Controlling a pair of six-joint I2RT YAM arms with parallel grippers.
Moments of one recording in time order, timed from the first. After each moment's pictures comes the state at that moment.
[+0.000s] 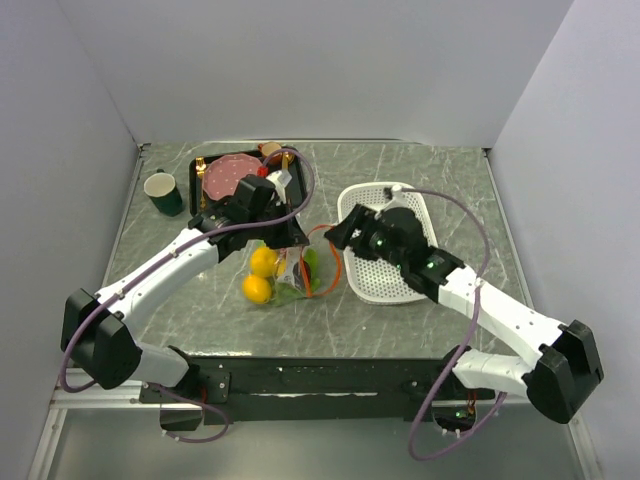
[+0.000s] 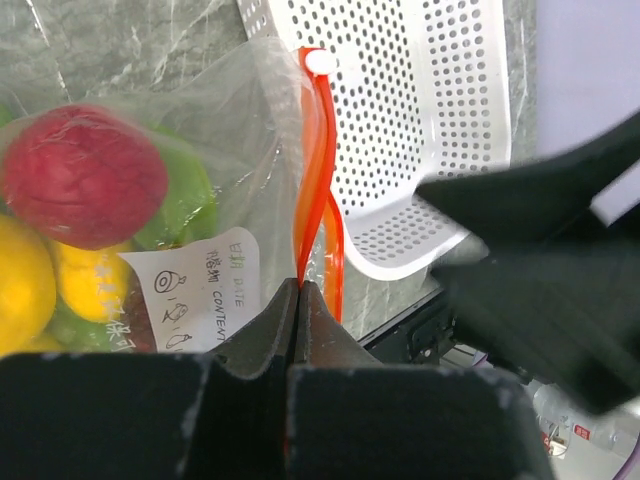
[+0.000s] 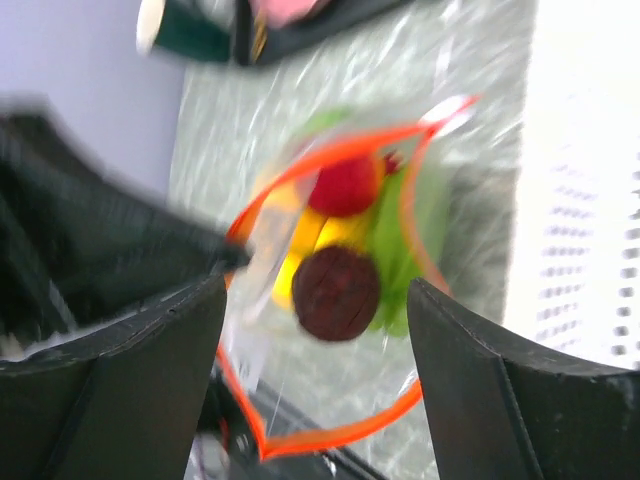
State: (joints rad) left arm -0.62 1.38 1.19 -0.50 0.22 -0.69; right arm 0.69 1.14 0.83 -0.10 0.02 0.87
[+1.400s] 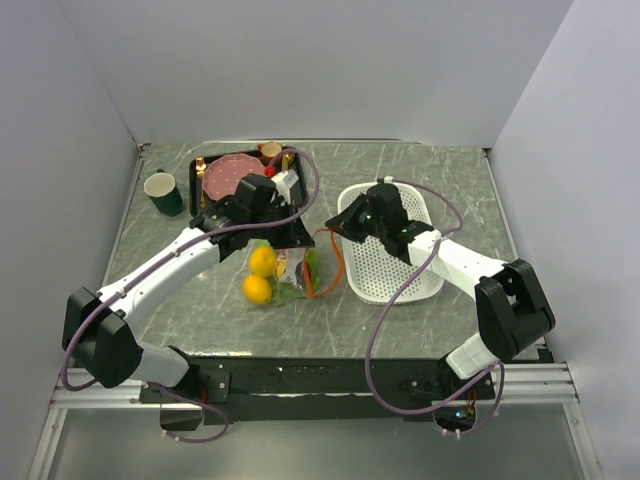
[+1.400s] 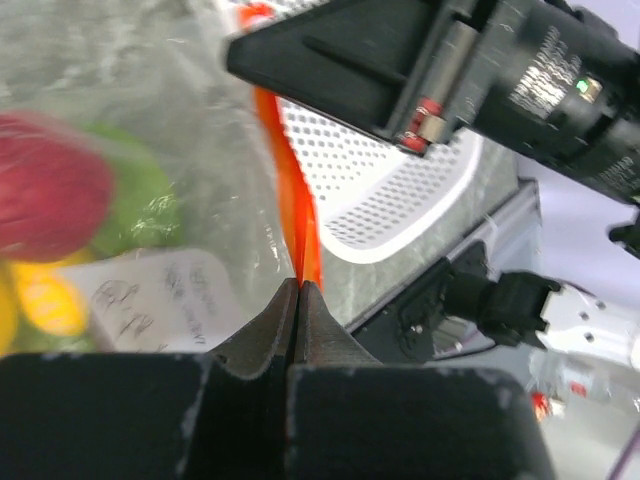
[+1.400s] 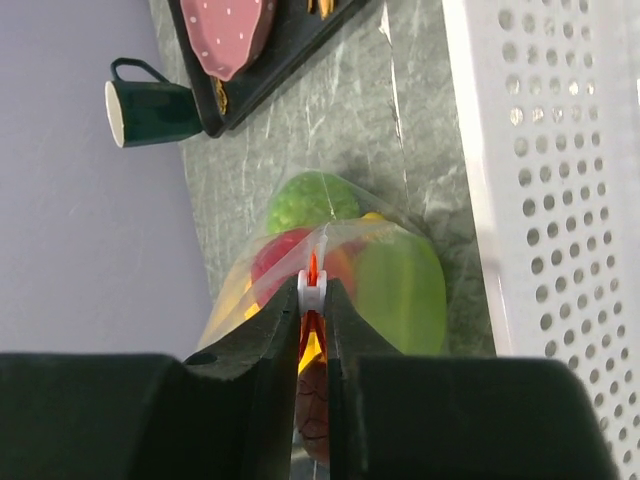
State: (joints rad) left arm -0.63 1.39 1.19 -0.47 0.31 -0.66; right arm 0.51 1.52 0.97 0.00 -0.15 1.11
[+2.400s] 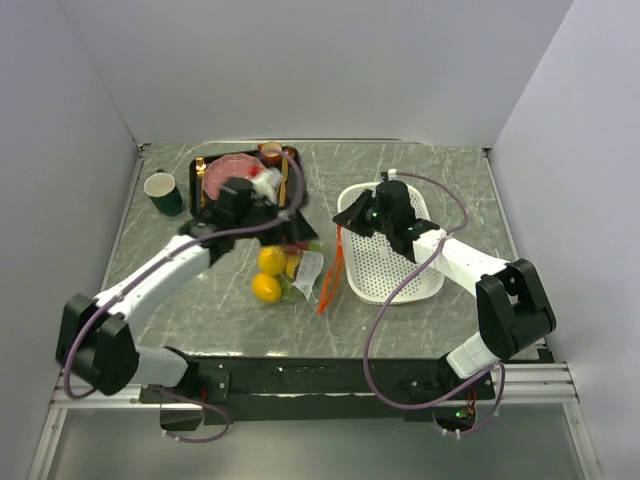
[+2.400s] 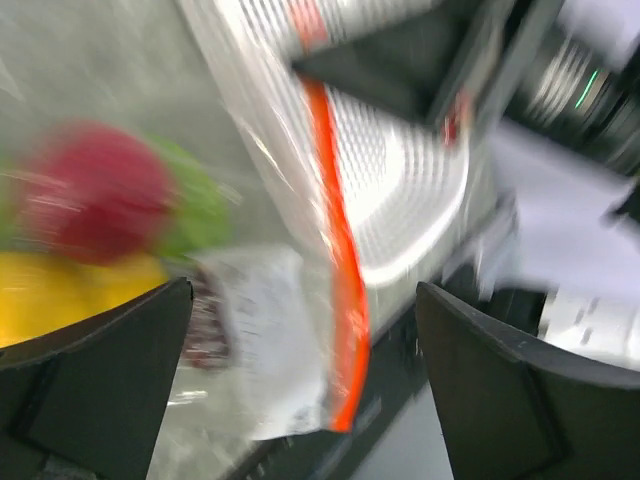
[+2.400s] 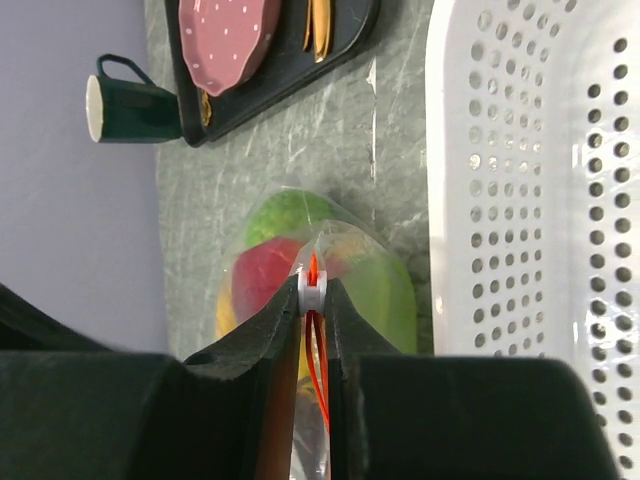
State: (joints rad) left arm -0.54 1.35 1.05 -0.28 0.43 -0.62; right arm 0.46 1.52 0.95 0.06 -0.18 0.94
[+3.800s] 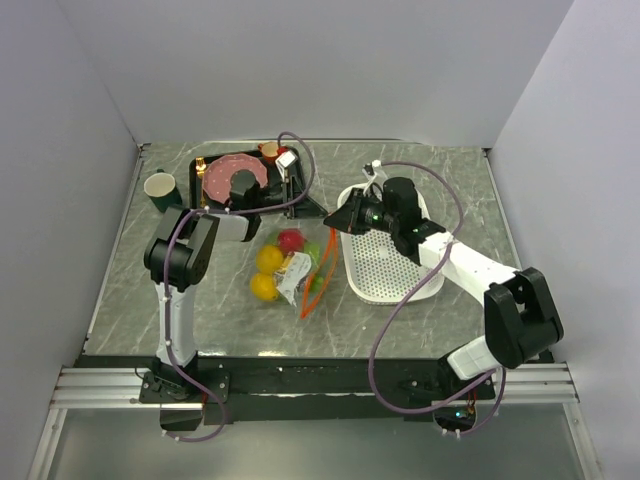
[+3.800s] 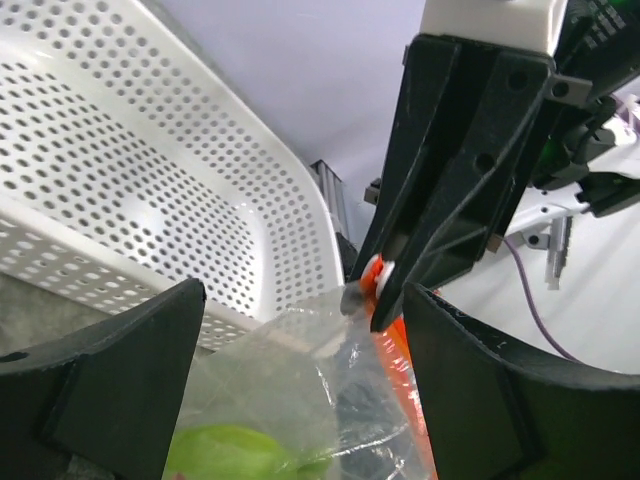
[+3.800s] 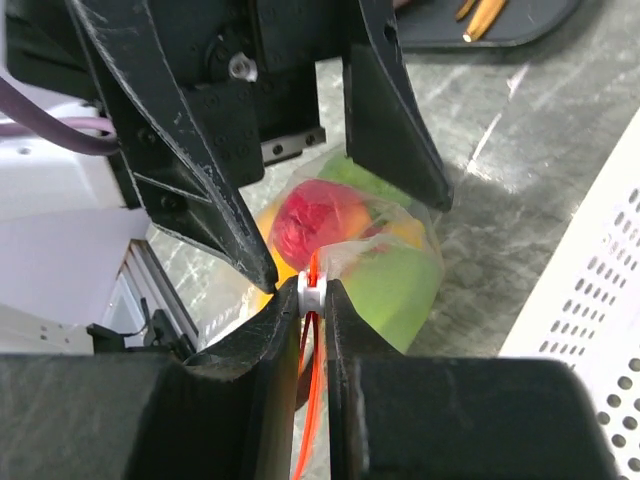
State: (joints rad) left arm -0.35 2.11 1.19 1.14 1.21 -1.12; right arm 0.45 1.47 0.94 0.16 -0.48 0.61
